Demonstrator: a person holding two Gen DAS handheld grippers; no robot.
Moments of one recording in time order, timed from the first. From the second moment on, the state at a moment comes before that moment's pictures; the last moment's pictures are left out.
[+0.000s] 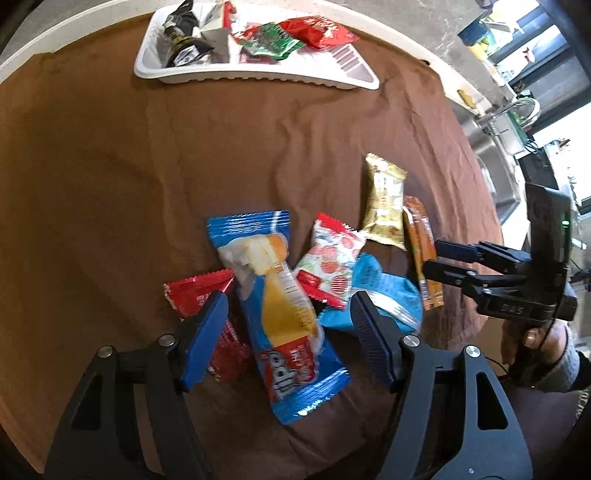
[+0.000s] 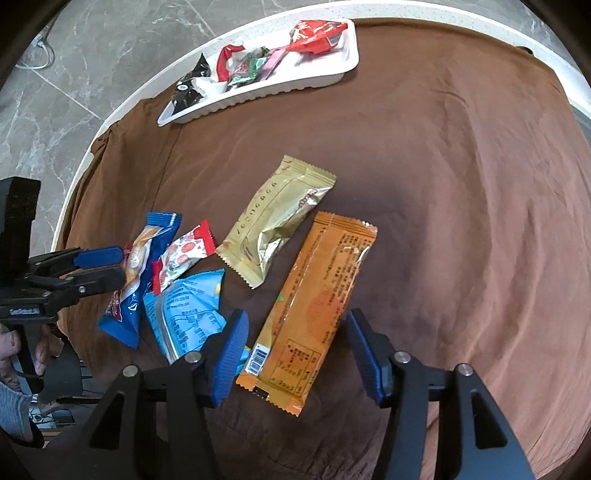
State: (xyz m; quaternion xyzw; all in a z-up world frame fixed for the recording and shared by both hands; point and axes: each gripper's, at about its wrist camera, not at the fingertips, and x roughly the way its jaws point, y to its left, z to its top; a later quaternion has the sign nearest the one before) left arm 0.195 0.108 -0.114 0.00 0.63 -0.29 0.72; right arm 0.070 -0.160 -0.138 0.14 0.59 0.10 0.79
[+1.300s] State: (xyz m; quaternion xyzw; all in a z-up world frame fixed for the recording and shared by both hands) left arm 0.200 0.116 -0.146 0.00 0.63 -0.30 0.72; right arm 0.074 -0.177 -0.140 0.16 0.56 0.11 0.80
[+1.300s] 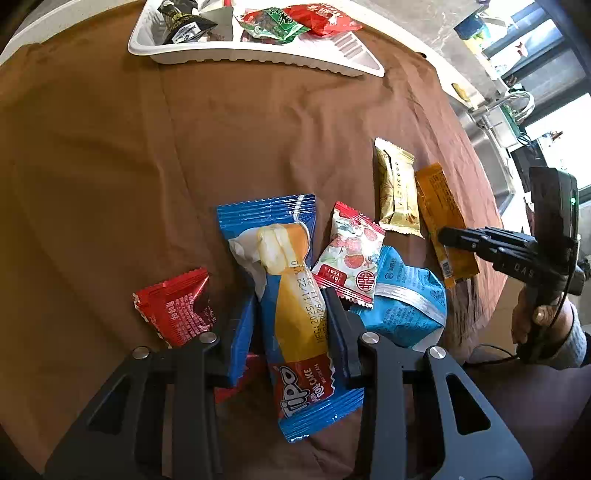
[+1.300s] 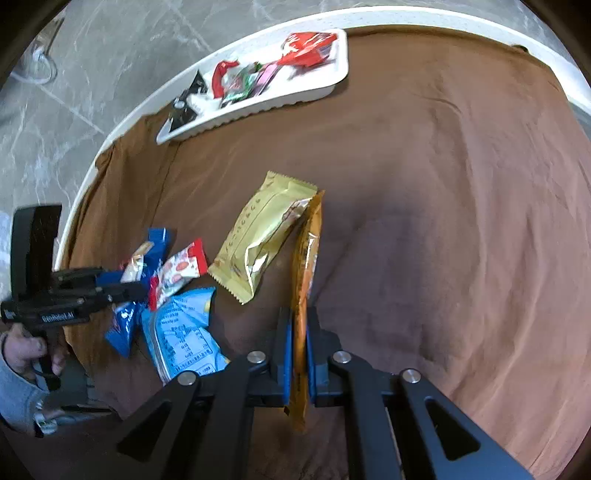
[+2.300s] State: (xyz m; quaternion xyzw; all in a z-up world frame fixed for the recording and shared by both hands) left arm 0.243 0.155 -0.097 -0.17 0.58 -0.35 0.71; right arm 0.108 -0.217 -0.118 0.40 0.51 0.19 0.74
